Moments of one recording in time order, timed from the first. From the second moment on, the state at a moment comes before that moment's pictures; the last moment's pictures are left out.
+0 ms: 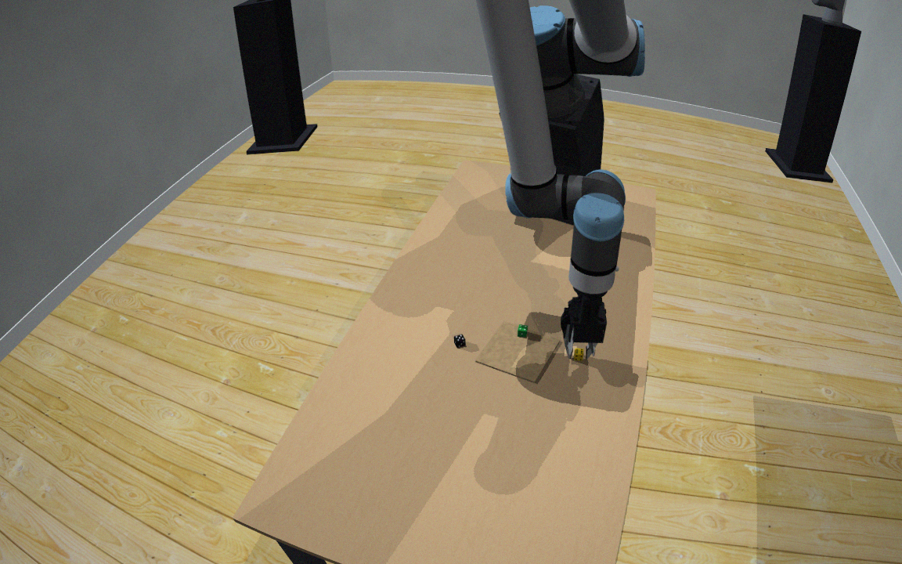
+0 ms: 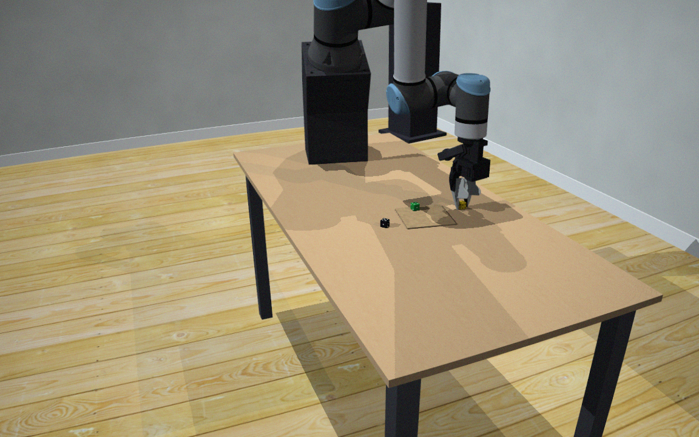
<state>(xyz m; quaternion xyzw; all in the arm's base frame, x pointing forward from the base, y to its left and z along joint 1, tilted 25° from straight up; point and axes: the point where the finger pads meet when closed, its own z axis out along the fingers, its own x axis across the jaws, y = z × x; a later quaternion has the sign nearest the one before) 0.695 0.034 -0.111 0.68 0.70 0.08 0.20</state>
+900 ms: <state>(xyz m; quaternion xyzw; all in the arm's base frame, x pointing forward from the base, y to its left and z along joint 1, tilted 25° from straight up) 0.695 0.034 -0.111 0.68 0.70 0.08 0.20</state>
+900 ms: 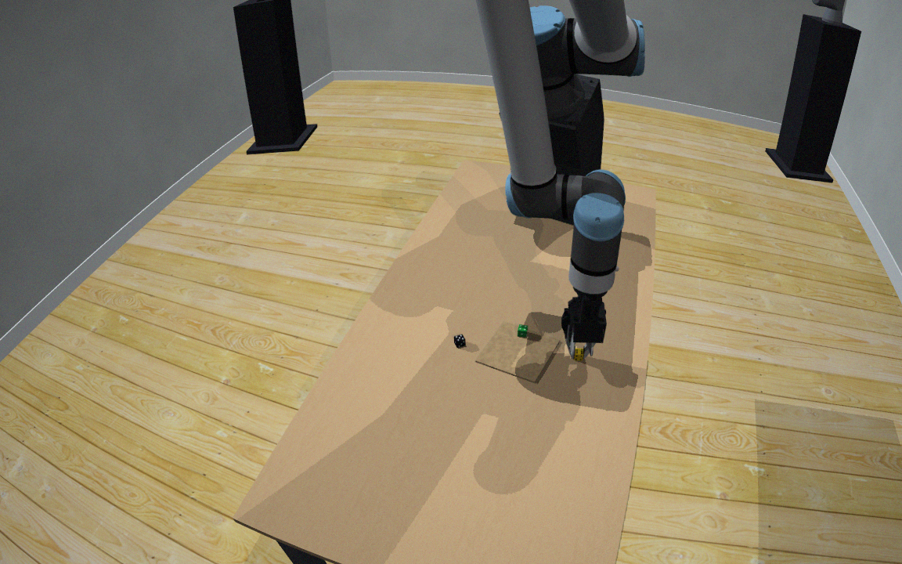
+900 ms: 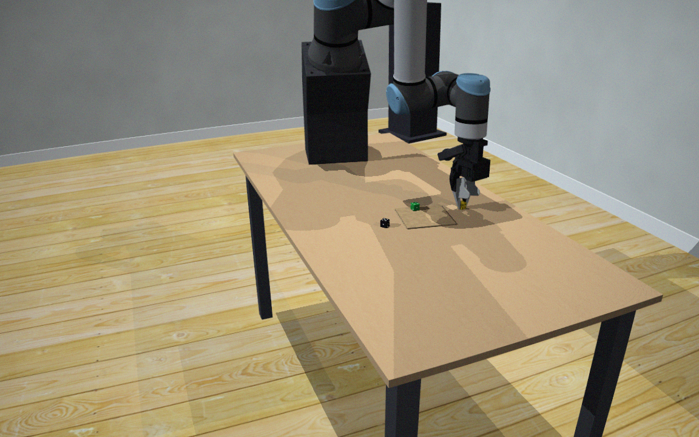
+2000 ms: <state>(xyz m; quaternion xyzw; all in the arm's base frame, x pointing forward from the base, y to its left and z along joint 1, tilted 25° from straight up) 0.690 0.036 -0.098 0.68 0.70 0.08 0.20</state>
